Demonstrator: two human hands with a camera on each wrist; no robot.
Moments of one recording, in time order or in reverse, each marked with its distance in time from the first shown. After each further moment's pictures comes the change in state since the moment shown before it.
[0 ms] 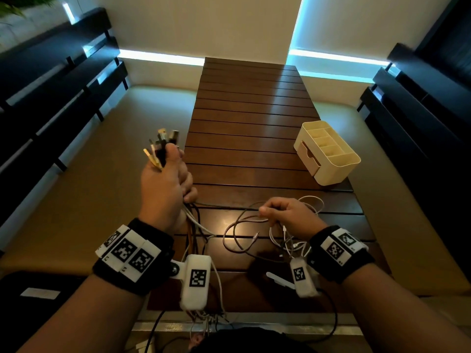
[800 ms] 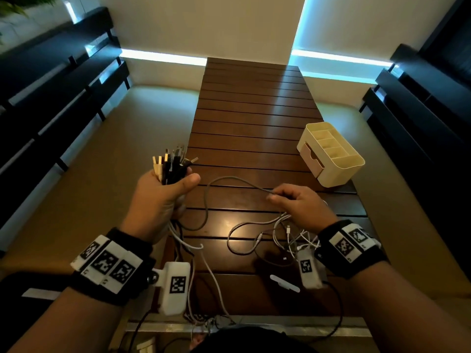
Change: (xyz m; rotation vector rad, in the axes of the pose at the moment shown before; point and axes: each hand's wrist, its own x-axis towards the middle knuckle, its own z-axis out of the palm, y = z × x) left_hand 0.007 0.003 -0.044 0.257 -0.183 -0.122; right_hand 0.007 -0.013 -0.014 -0.127 0.196 -0.045
